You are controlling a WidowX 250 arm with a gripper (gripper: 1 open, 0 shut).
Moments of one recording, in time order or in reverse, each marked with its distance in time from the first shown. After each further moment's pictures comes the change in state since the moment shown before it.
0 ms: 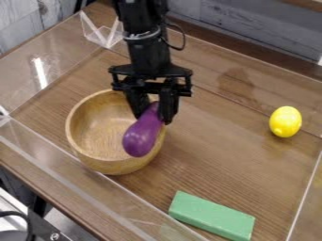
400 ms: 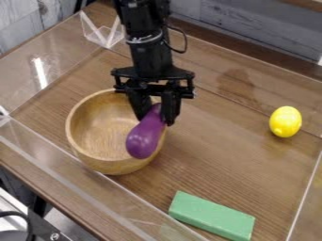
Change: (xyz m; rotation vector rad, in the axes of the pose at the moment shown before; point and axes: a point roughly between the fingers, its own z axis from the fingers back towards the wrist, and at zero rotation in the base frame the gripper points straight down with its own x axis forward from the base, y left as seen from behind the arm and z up) arm 0.003 0.000 -0.004 -0.001 -0.014 0.006
